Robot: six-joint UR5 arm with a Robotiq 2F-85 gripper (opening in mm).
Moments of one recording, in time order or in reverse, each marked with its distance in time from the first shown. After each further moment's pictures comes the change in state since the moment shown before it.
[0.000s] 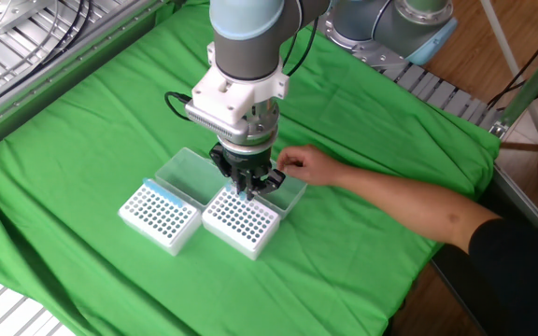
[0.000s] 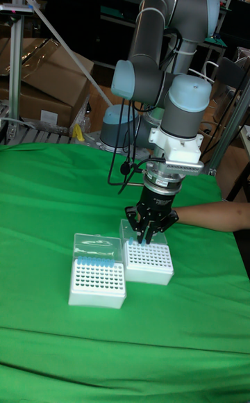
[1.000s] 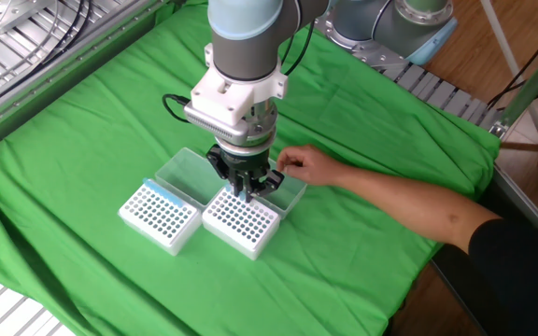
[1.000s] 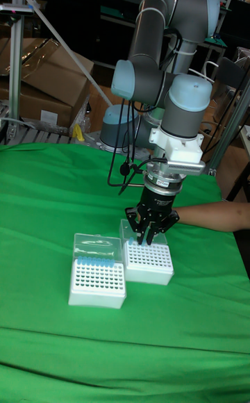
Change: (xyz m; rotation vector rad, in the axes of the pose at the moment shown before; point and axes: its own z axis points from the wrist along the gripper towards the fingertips) arm -0.005 0.000 -0.002 -0.002 -0.006 -0.028
